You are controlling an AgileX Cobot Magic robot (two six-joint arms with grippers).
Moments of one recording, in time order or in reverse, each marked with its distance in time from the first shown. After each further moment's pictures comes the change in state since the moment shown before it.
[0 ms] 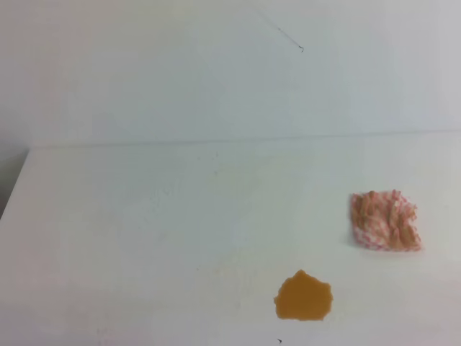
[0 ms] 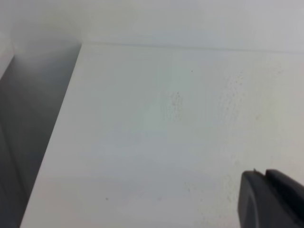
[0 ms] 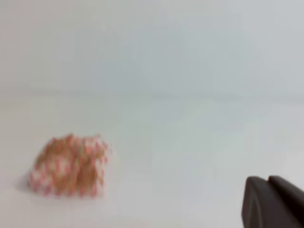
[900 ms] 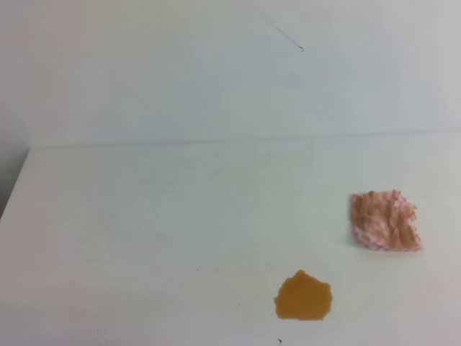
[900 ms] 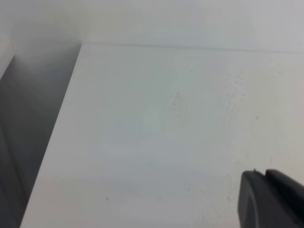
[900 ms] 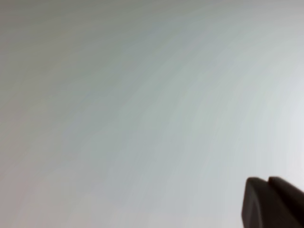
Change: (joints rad) left arm 0.001 -0.015 0.024 0.000 -0.008 0.002; right arm 0.000 0.001 0.000 0.004 -0.952 0.000
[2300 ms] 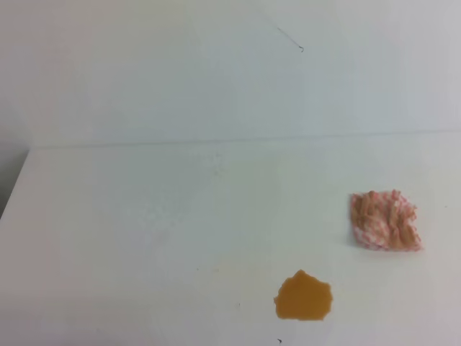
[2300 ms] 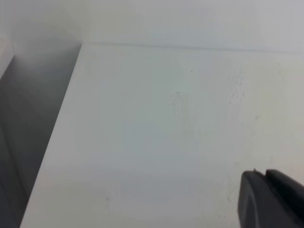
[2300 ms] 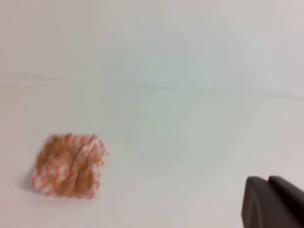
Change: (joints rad) left arm 0.000 -0.005 0.008 0.000 -0.003 0.000; right arm 0.003 0.560 -0.623 0.115 1.195 -0.234
